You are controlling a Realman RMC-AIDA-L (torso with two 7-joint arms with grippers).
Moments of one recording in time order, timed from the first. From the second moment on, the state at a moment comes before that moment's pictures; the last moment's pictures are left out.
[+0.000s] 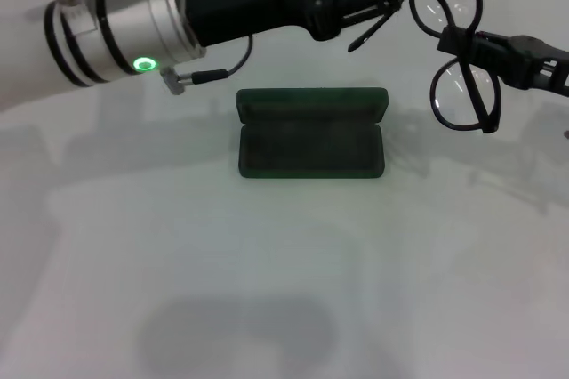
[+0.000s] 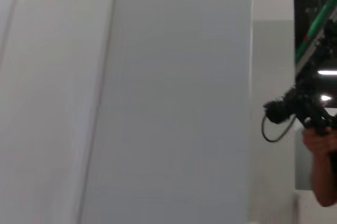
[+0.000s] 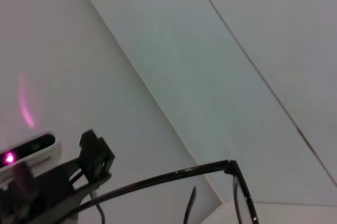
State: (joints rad) left arm -0.97 -2.05 2.84 -0.20 -0.60 1.83 -1.03; right arm 0.58 1.97 -0.95 -0.42 -1.41 -1.52 1.55
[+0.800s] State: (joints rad) left arm -1.03 -2.09 2.84 -0.22 -0.47 1.73 -1.09; right arm 0.61 1.96 -0.94 -0.43 -1.40 -1.51 1.55
